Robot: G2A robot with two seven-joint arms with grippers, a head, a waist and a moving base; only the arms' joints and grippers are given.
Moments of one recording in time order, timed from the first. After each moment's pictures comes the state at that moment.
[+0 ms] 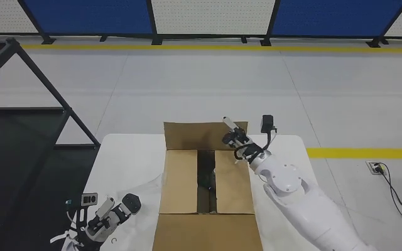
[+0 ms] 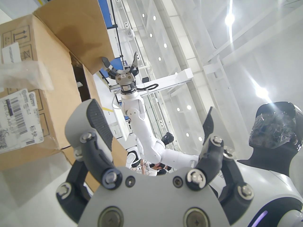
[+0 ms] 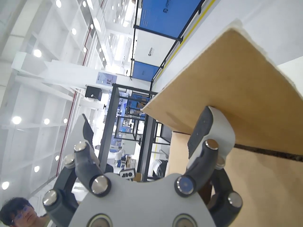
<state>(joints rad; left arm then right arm) 1.52 -1.17 -1.71 -1.76 -0.64 -0.50 -0.84 -0.50 -1.18 0.76 -1.22 0.49 -0.13 0.08</state>
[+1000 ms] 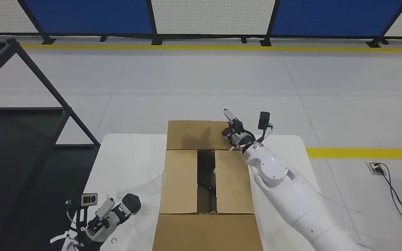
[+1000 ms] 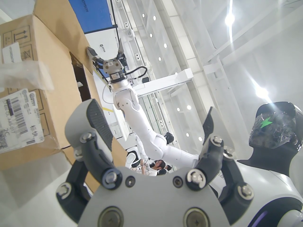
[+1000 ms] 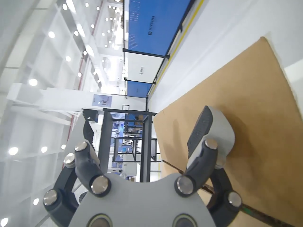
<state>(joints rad) 1.52 -1.17 -1.71 -1.76 -0.64 -0.50 -0.84 -0.44 -1.31 0.81 -0.98 0.49 -0.23 0.09</state>
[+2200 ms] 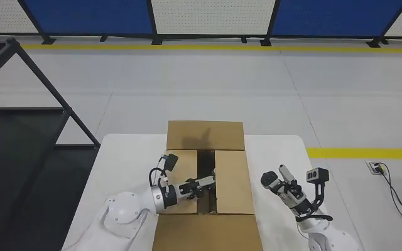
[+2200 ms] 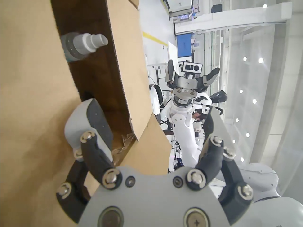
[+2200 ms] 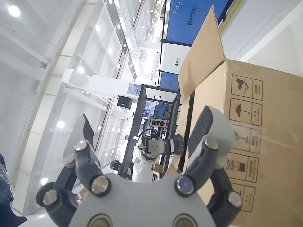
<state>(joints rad) 0.89 -1.19 -1.12 -1.55 -0.12 0.02 -0.83 -1.27 -1.14 1.42 -1.62 0.44 -0.39 0.45</state>
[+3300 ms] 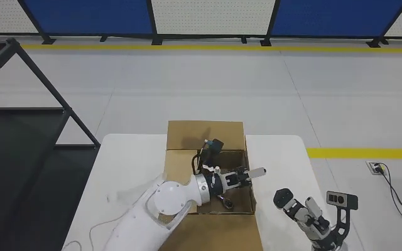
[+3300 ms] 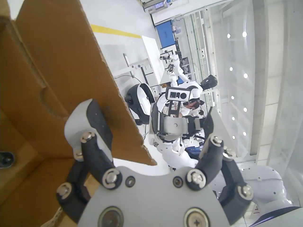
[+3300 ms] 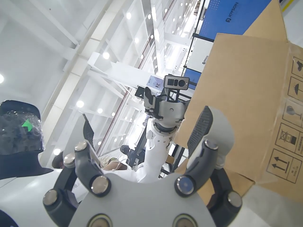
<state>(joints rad) 0.64 -1.33 -0.81 -1.48 -0.18 -0.04 -0.58 -1.53 -1.13 1.57 -1.82 0.57 -0.66 0.62</state>
